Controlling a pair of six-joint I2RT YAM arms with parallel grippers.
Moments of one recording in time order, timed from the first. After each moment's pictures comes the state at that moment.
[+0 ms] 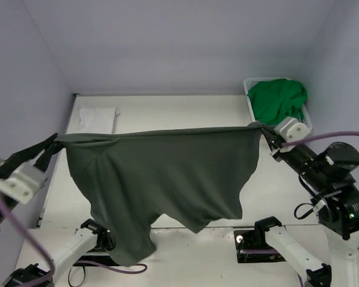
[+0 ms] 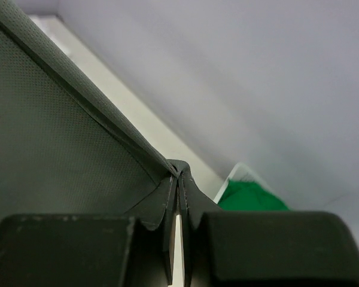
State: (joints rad) left arm -0.35 0.80 2.04 -1.07 0.25 0.64; right arm 0.29 0.74 1.46 -0.70 -0.33 -0.50
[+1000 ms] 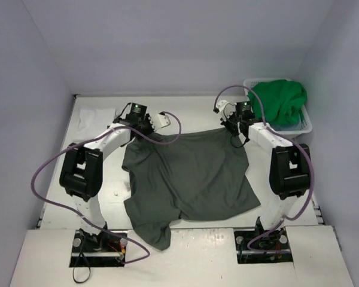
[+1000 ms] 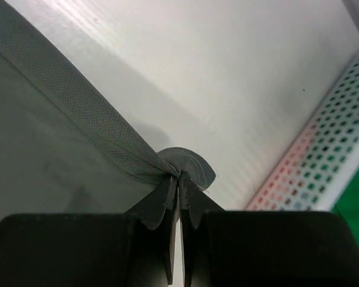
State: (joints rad) left arm -0.34 1.78 1.34 -0.41 0.10 0.86; right arm 0.16 1.73 1.20 -0.26 -0.12 -0.66
